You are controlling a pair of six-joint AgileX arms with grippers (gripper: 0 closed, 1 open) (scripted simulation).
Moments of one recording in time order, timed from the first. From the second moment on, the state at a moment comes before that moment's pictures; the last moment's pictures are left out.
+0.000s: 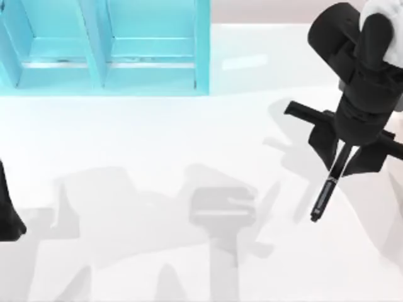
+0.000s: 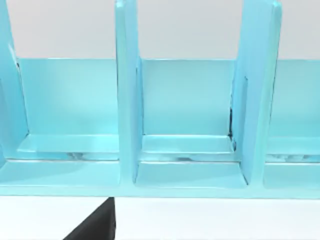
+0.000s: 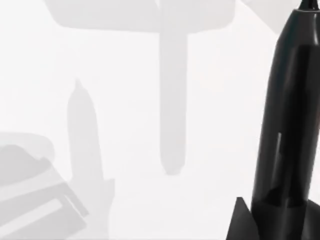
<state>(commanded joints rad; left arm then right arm) 0.00 0.00 0.00 0.00 0.00 0.00 0.44 1.84 1.44 -1.14 0.02 0.97</state>
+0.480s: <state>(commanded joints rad) 0.00 0.00 0.00 0.00 0.00 0.00 0.33 1.87 1.48 -1.17 0.02 0.98</state>
